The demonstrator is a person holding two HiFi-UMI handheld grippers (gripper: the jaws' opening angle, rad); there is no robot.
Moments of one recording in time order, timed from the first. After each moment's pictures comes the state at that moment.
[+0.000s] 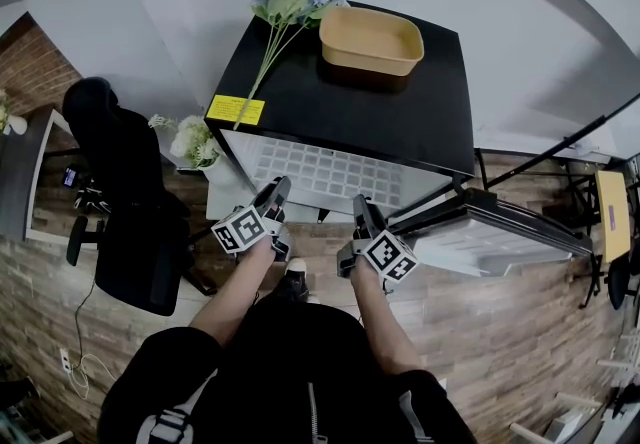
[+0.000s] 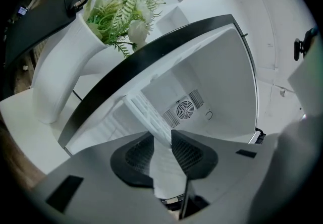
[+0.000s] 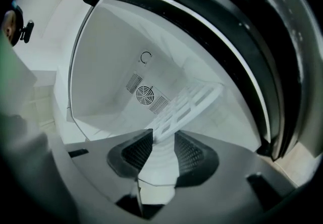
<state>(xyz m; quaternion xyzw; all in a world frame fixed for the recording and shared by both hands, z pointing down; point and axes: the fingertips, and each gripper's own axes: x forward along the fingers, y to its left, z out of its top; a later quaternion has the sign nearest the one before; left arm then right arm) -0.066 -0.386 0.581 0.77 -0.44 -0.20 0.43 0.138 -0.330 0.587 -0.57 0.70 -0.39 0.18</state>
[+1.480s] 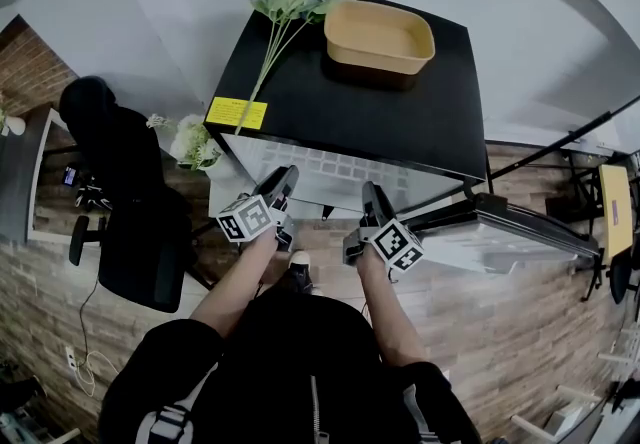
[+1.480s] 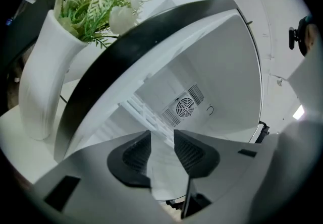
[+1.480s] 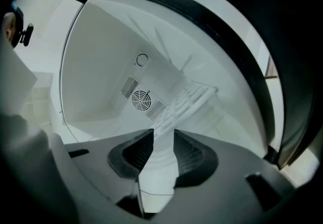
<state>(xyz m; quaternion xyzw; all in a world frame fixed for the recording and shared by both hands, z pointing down) -0.059 -0.410 0.575 0.80 -0.43 -0.16 0.40 0.148 -0.355 0.587 -0.59 0.68 -0.39 0.19</state>
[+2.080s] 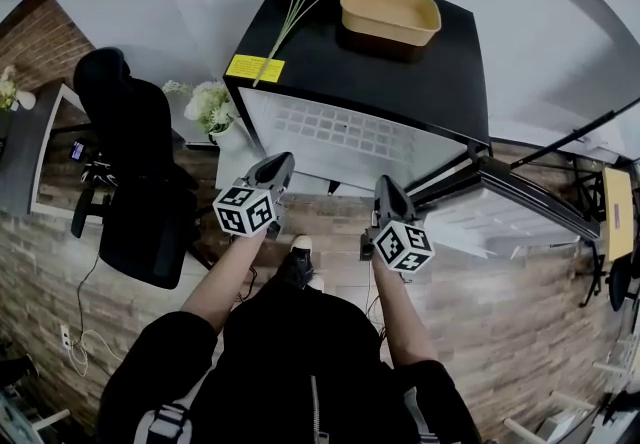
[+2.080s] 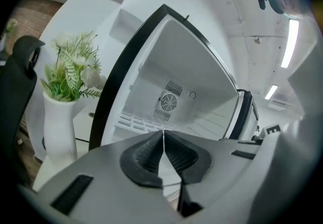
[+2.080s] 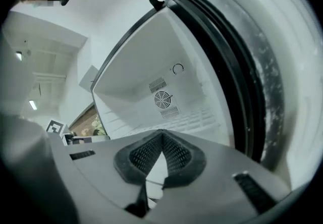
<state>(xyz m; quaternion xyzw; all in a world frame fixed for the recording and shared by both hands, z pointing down) -0.071 -0.350 0.533 0.86 -0.44 -0.05 0.23 0.143 -0.298 0.548 -0.59 0.77 -0.23 0.05</state>
